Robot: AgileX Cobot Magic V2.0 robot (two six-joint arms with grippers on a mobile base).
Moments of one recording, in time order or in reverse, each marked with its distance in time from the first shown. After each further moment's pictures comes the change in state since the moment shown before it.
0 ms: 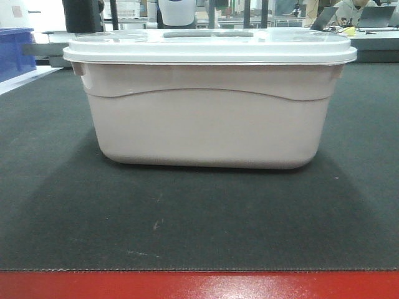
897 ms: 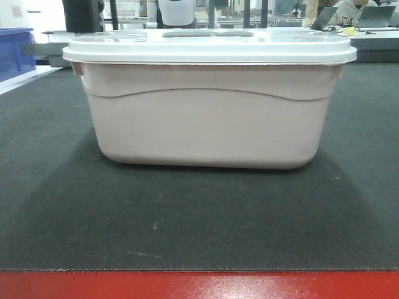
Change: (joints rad) left arm 0.000 0.000 0.000 0.000 0.000 0.000; right arm 0.000 0.000 0.000 0.000 -0.013 0.000
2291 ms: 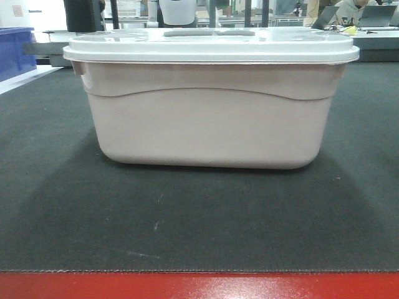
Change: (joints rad) left arm -0.087 0.919 -0.866 0.000 0.251 0.000; right arm 0.000 0.727 -0.656 0.245 0.127 0.077
